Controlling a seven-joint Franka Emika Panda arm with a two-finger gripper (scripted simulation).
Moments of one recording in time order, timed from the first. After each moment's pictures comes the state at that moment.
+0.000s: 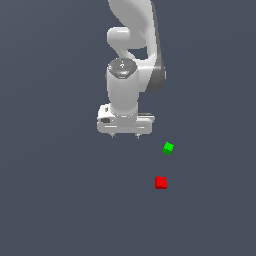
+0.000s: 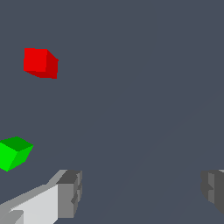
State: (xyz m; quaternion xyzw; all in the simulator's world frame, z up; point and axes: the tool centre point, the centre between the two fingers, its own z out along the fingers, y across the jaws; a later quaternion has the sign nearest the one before) arm -0.004 -0.011 0.170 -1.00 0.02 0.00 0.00
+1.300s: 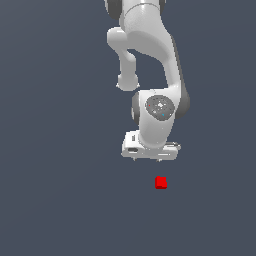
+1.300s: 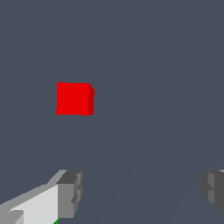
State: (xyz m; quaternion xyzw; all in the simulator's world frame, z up) arm 0.072 0.077 0.113 -1.00 0.04 0.00 0.00
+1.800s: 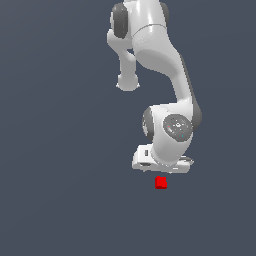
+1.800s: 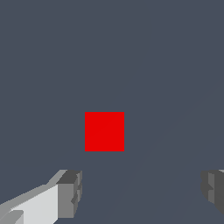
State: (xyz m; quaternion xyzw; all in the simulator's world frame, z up) arm 0.111 0.117 0.087 -1.00 0.05 0.00 0.00
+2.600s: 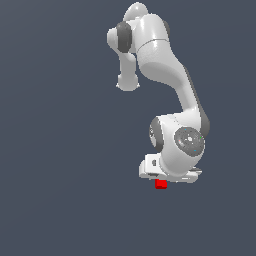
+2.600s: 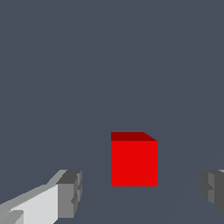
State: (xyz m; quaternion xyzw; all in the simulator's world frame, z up) arm 0.138 0.141 0.070 -1.00 0.05 0.00 0.00
